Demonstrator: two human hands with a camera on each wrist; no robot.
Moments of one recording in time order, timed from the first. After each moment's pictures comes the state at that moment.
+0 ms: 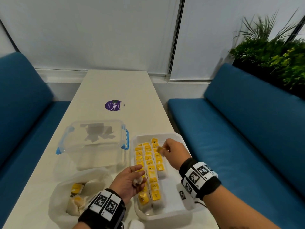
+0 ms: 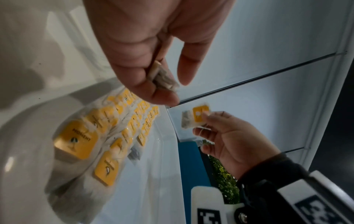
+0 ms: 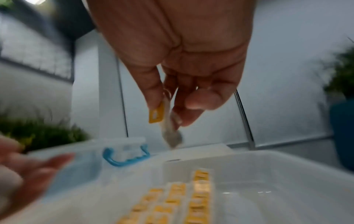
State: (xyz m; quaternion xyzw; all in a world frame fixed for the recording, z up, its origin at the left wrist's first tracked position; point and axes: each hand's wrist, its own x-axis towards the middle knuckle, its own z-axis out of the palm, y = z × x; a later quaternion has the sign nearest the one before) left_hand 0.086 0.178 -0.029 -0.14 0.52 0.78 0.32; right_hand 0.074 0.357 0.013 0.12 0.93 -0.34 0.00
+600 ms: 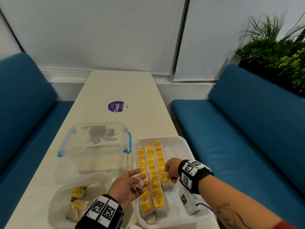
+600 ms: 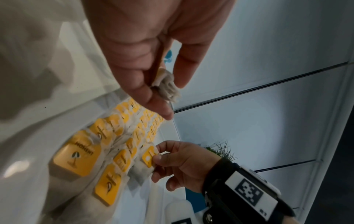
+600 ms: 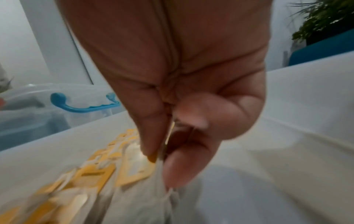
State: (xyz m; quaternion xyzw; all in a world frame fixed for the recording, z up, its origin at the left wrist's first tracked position) left_hand 0.073 0.170 -0.035 -0.15 0.51 0.77 0.34; right_hand 0.036 0.370 -0.033 0.13 0.90 -0.16 0.38
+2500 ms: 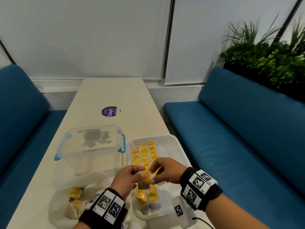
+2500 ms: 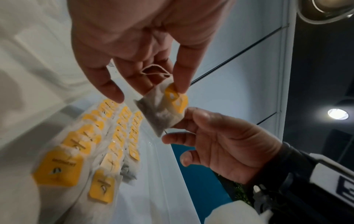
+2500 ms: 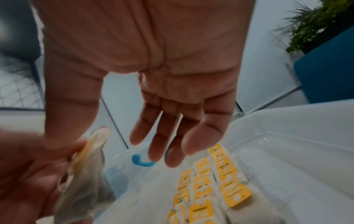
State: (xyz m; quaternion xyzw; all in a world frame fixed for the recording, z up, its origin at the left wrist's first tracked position) left_hand 0.091 0.181 -0.017 -0.03 0.70 0.67 0.25; right_hand 0.110 0.352 0.008 0.02 0.88 -0.44 0.19
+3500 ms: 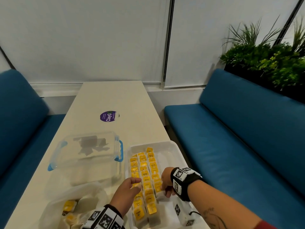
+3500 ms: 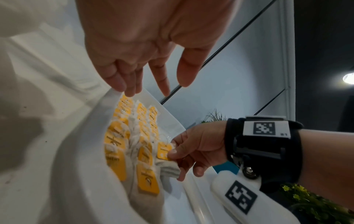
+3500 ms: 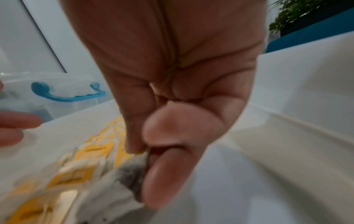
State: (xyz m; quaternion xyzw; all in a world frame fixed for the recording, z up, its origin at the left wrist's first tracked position) left_hand 0.079 0.190 -0.051 0.01 0.77 0.59 0.24; right_hand 0.047 0.380 -0.055 0.19 0.87 -0.19 0.41
